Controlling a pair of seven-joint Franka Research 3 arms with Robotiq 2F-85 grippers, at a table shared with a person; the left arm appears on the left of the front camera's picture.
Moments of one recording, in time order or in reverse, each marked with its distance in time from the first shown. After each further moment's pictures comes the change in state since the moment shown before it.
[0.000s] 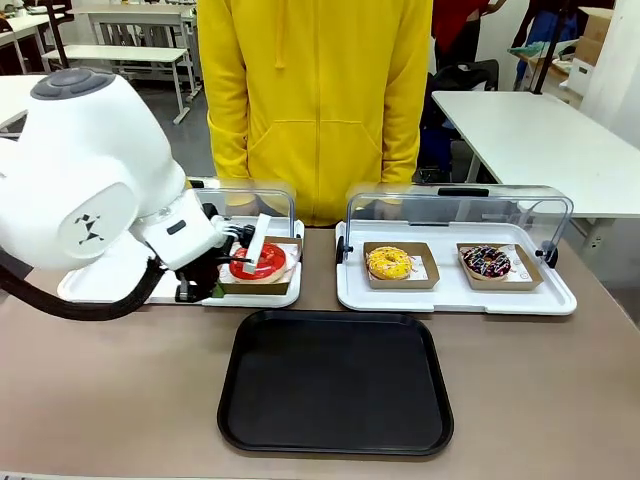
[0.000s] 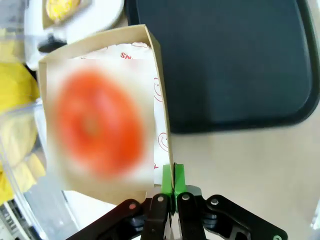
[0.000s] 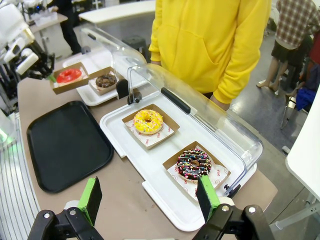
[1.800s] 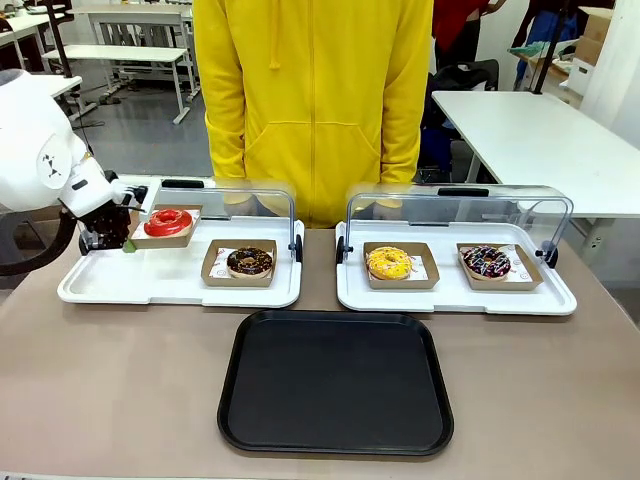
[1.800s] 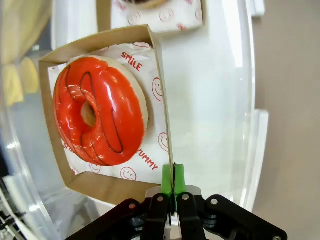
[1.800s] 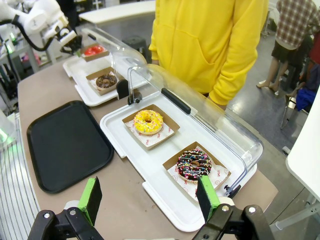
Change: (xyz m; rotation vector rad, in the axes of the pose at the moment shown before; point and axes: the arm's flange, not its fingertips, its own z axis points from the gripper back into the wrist) left arm -0.244 0.114 -0.044 0.012 0.076 0.109; right arm 0.000 0.000 0.000 0.001 -0.002 0.001
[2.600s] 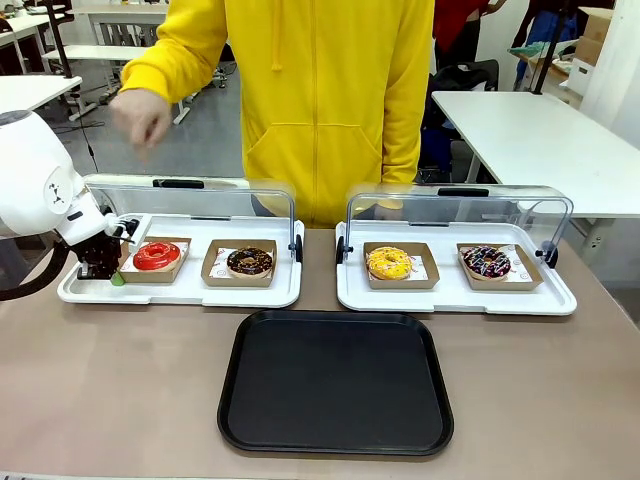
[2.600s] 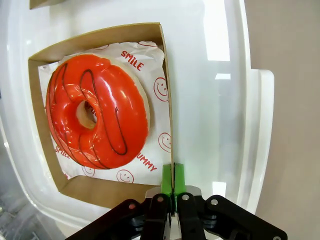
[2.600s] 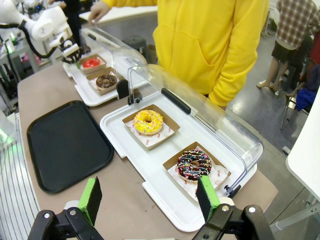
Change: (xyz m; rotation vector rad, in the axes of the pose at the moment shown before) left arm -0.049 -0.014 -0.071 -0.149 0.019 0.001; right arm 0.000 0.000 0.000 0.000 0.000 0.000
